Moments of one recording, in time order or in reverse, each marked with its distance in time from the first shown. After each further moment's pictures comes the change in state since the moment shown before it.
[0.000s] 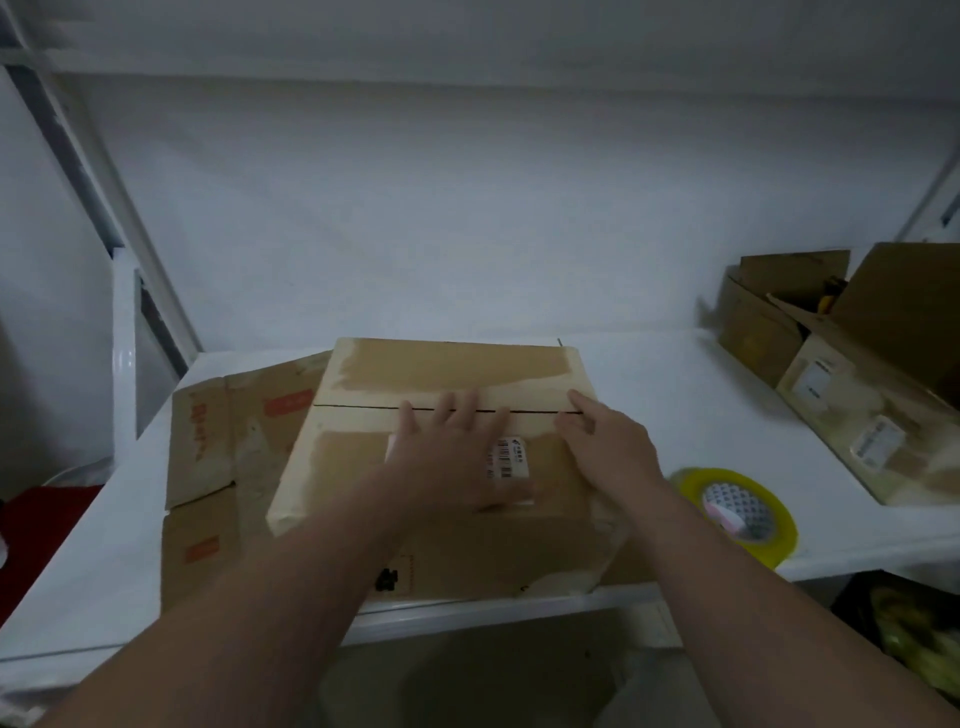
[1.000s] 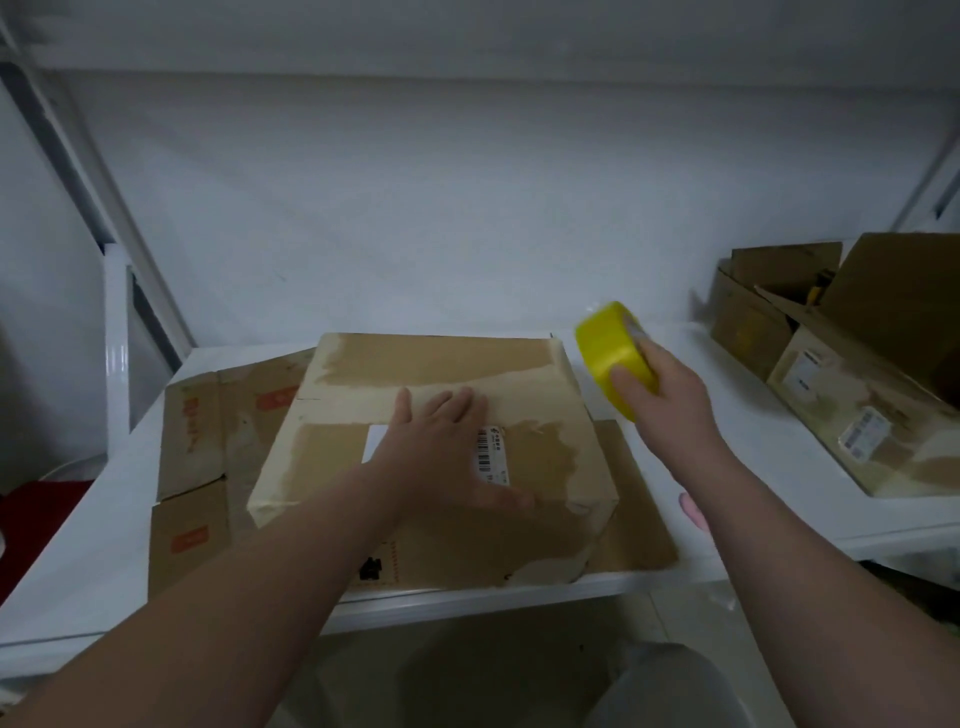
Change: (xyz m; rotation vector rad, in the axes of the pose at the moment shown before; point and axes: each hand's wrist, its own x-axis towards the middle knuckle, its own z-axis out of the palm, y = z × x) left_hand -0.001 0.006 0.006 0.041 0.037 0.033; right_hand 0.014 0.028 -0.056 0.180 0.194 -0.218
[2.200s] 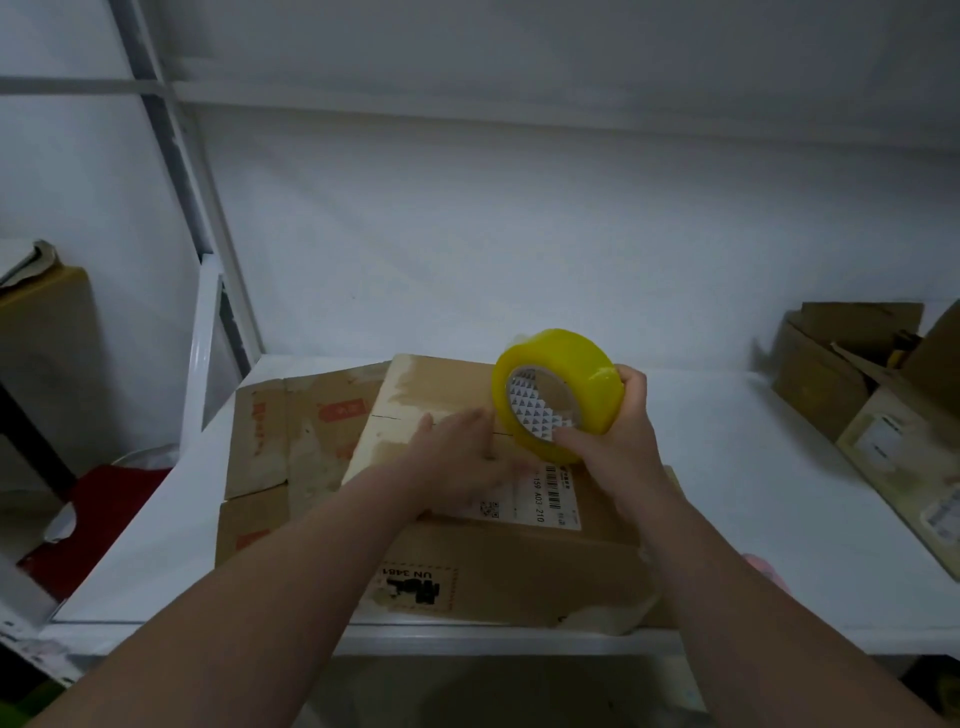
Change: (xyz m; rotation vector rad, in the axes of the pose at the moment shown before) left_hand -0.013 -0.046 -0.016 -0.423 0.138 -0.096; right_hand -0.008 -0.055 0.084 0.361 -0.129 0.022
